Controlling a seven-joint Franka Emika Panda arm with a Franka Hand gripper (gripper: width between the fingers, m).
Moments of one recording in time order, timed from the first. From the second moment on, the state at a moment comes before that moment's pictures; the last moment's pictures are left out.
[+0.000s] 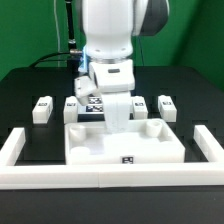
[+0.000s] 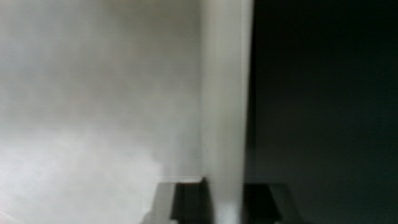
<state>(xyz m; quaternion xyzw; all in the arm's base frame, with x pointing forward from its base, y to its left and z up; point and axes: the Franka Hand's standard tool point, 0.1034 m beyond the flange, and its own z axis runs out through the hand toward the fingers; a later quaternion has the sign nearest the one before) 0.501 -0.016 0.013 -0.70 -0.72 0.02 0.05</state>
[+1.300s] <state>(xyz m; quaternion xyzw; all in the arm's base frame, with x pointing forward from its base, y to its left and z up) 0.523 0.028 0.013 -0.73 -0.68 0.02 0.05</state>
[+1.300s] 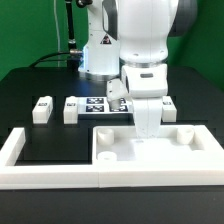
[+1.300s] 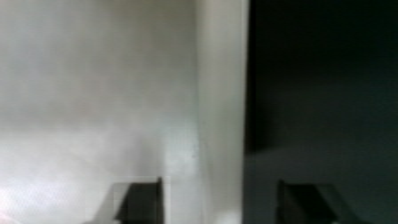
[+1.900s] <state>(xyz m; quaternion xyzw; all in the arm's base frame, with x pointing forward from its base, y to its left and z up) 0.523 0.028 0.013 -0.73 -0.68 0.02 0.05</state>
